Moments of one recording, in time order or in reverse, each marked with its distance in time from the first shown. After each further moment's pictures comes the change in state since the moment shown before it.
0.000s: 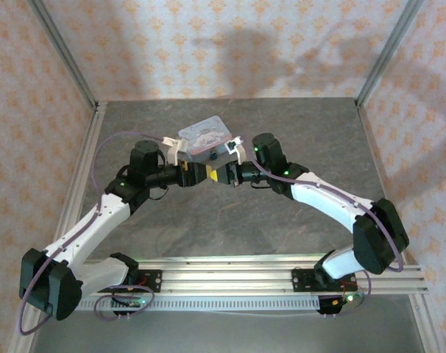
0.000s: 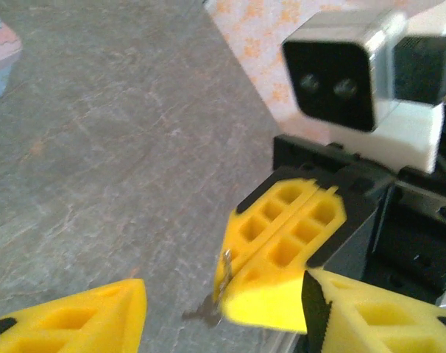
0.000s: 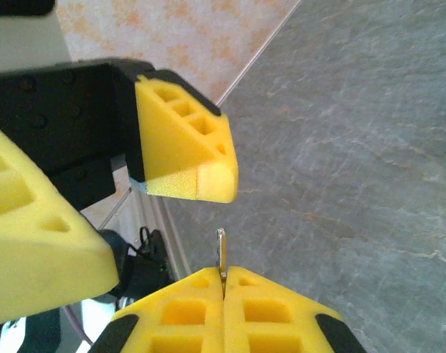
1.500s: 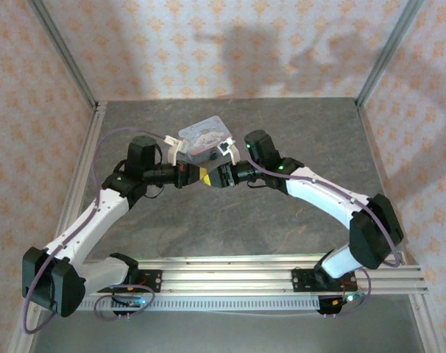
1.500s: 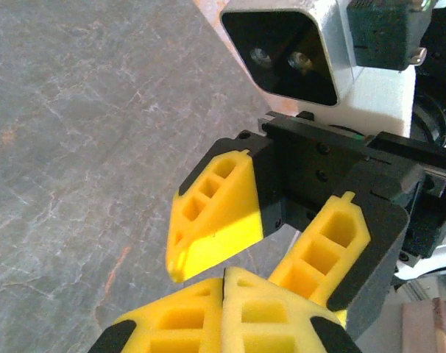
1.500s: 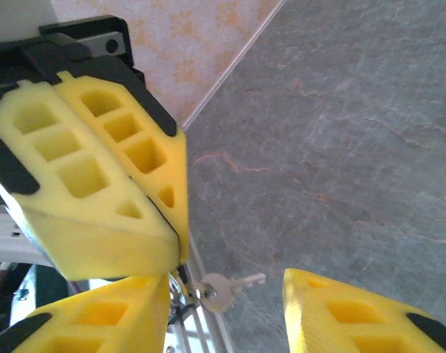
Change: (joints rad) left arm 0.050 0.026 0.073 -0.167 0.134 0.176; right arm 0.028 0.035 0.098 -0.164 0.001 -0.063
